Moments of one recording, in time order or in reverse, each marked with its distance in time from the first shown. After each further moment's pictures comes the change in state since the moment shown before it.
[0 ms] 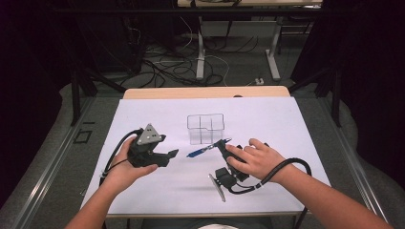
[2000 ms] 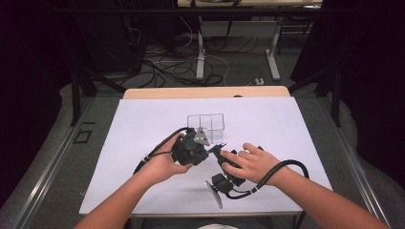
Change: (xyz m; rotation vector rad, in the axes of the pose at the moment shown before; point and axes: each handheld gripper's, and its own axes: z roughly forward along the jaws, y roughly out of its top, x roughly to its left) left arm -0.058 0.065 0.059 0.275 -0.174 0.246; right arm 0.006 0.015 0.001 -0.042 0.003 -0.077
